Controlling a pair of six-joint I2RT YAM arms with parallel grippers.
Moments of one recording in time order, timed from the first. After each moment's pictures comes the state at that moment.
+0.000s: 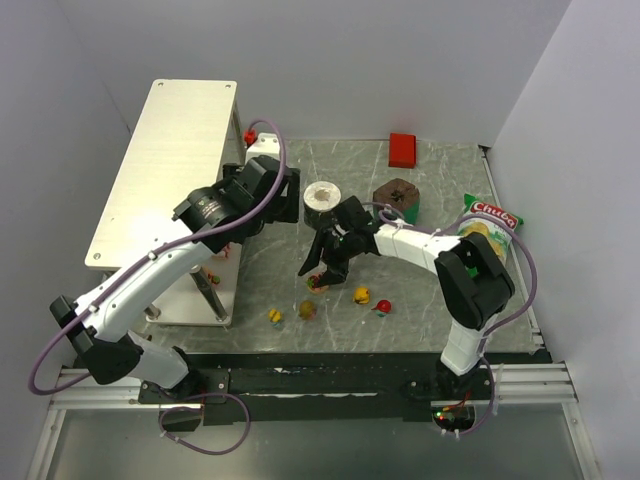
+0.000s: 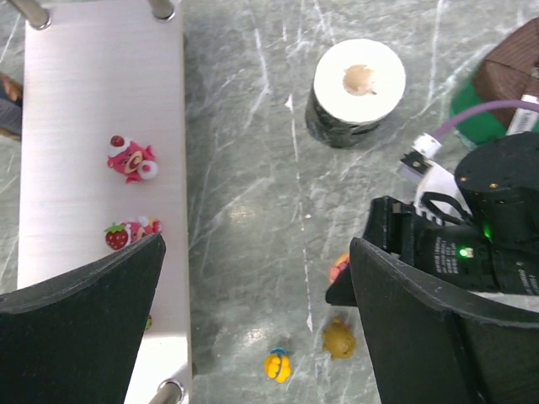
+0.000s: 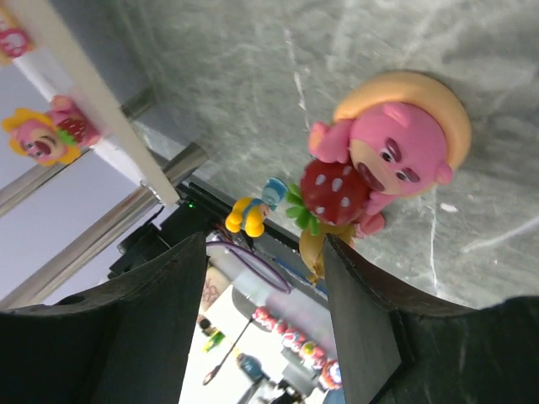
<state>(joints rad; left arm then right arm) -0.82 1.42 1.66 -0.94 -0.60 -0.47 0.62 1.77 1.14 -0.43 -0.55 1.01</state>
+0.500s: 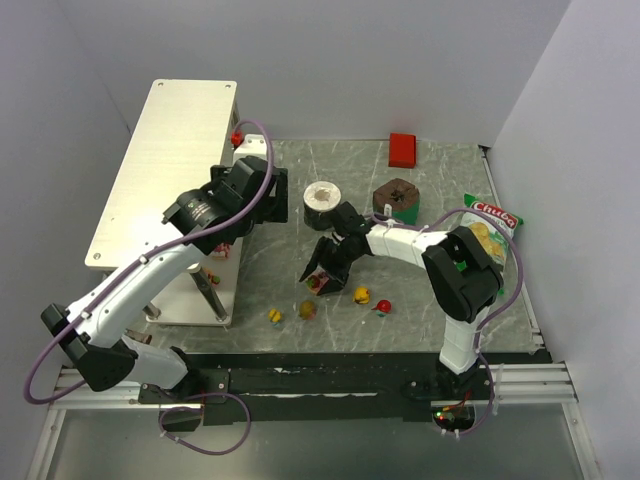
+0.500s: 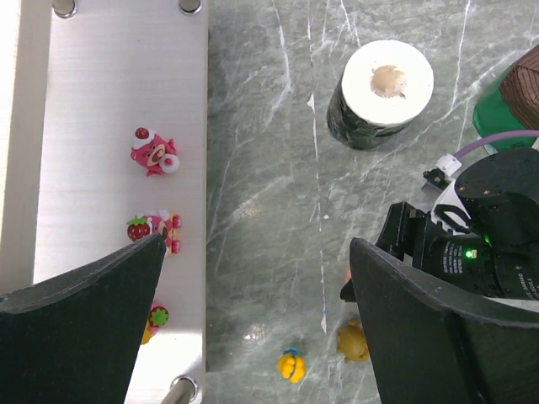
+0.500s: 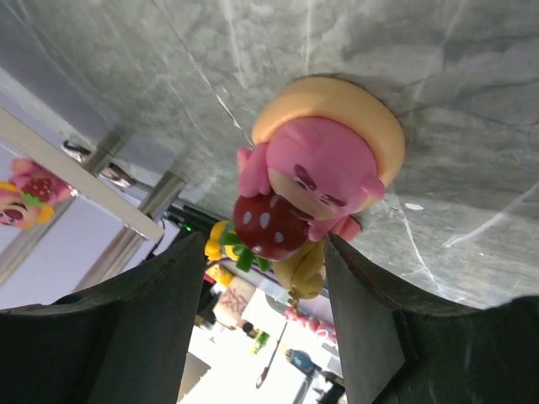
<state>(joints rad) -0.77 1.37 1.61 -0.93 -0.60 -0.47 0.64 1.86 1.17 -0.51 -0.50 1.14</state>
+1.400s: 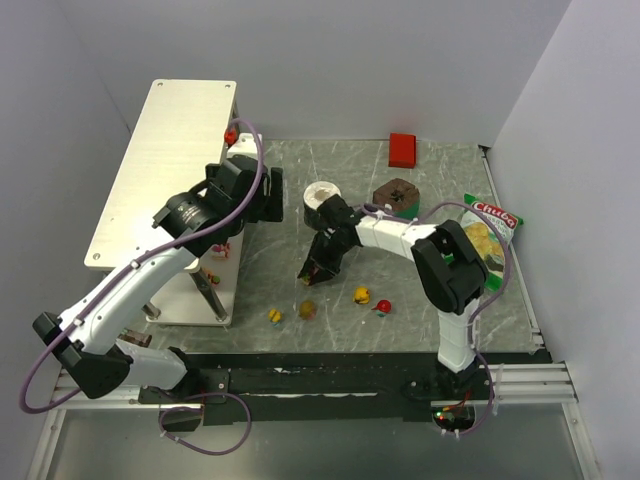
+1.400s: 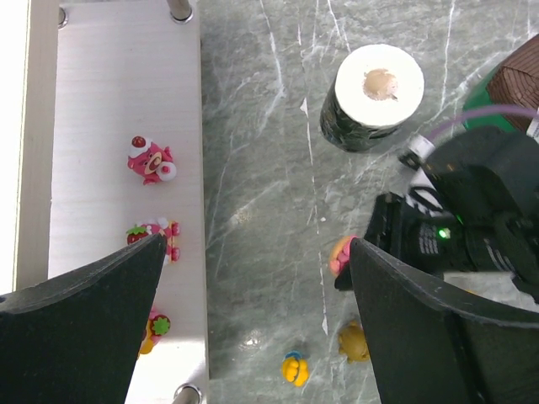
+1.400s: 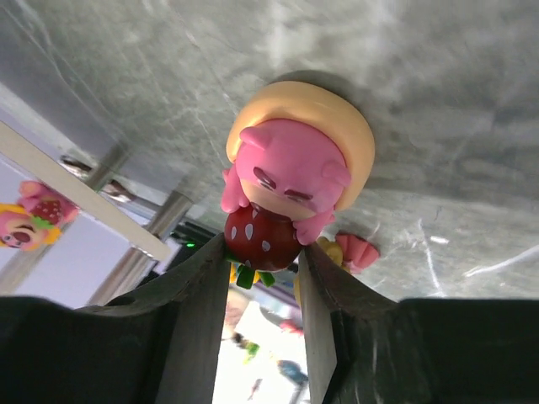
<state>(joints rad) -0.73 1.33 1.56 -0.88 -0.54 -0.41 0.65 1.93 1.28 -0.55 -0.47 1.11</state>
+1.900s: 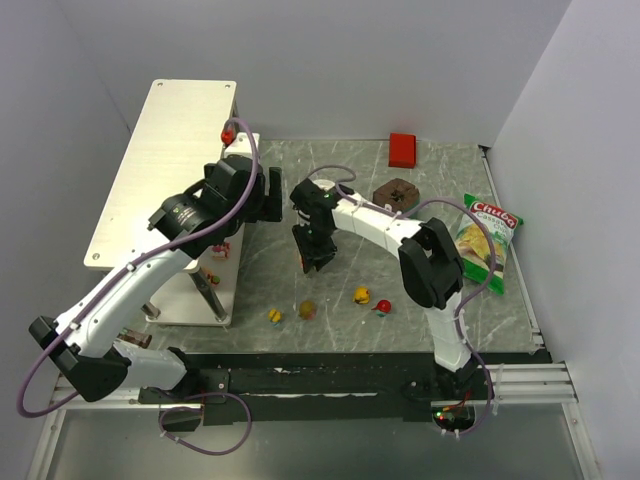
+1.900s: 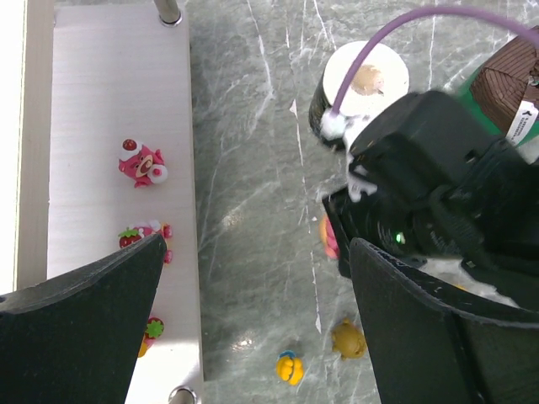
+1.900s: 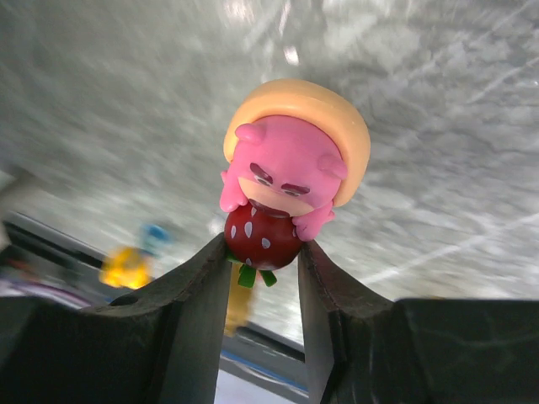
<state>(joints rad) -0.72 1.30 1.55 -0.86 -0.49 -0.40 0.73 2.08 1.72 -0.94 -0.19 0.44</state>
